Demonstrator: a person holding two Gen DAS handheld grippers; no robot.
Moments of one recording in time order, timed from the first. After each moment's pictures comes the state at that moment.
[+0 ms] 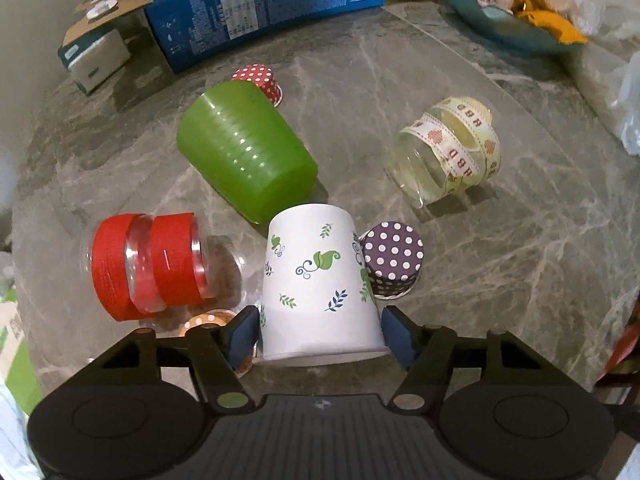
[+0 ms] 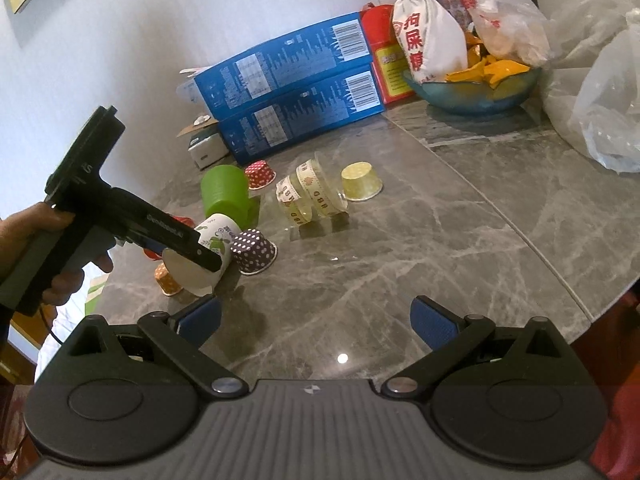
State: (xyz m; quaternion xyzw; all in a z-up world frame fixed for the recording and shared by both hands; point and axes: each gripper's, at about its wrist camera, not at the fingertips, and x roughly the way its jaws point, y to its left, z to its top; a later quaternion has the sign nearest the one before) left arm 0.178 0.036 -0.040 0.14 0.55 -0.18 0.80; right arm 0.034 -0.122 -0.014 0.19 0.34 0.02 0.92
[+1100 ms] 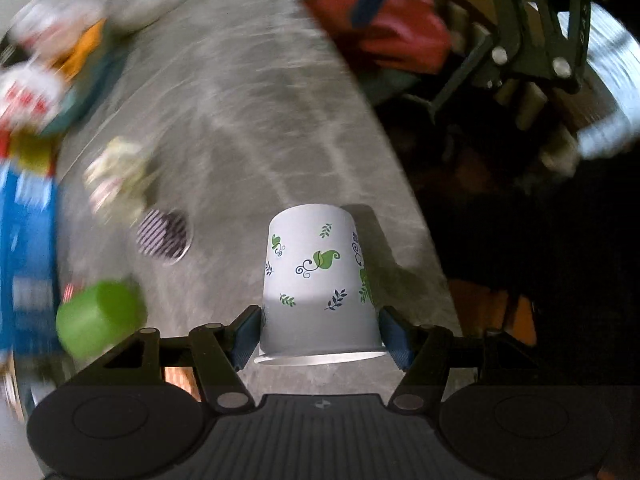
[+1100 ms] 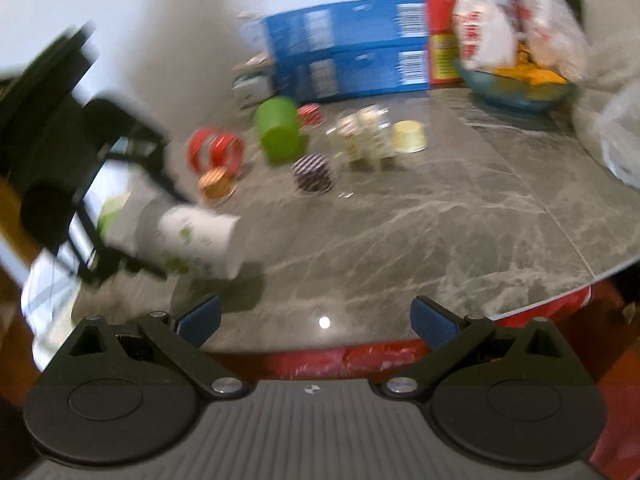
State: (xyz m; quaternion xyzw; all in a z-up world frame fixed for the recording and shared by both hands) left arm 0.008 0.051 -0.039 0.60 0.30 -0.52 0.53; right arm -0.018 -0.053 -0.016 0.07 0.38 0.06 0.92
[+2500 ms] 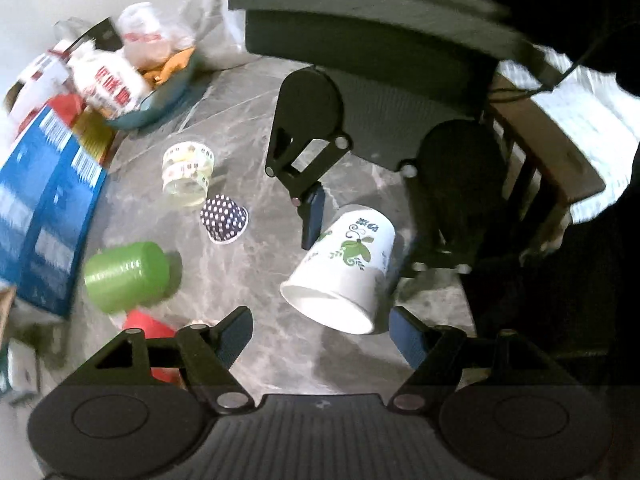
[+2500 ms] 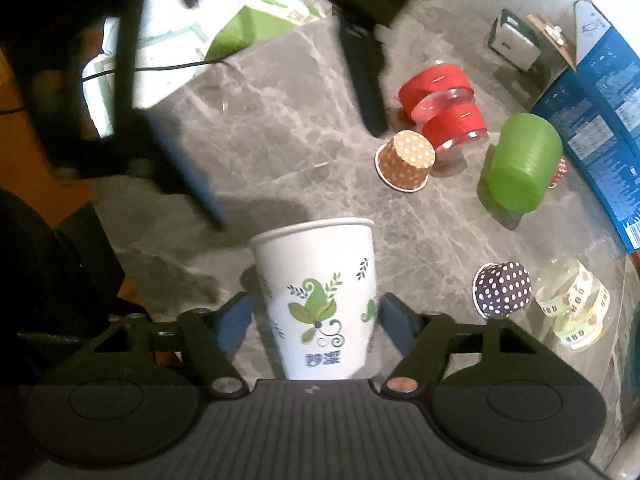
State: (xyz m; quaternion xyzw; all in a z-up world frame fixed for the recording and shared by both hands) left arm 0.046 0.153 -0.002 0.43 0.27 -0.56 0.65; right arm 0.126 0.088 -0.024 -0.29 0.50 0.29 0.77
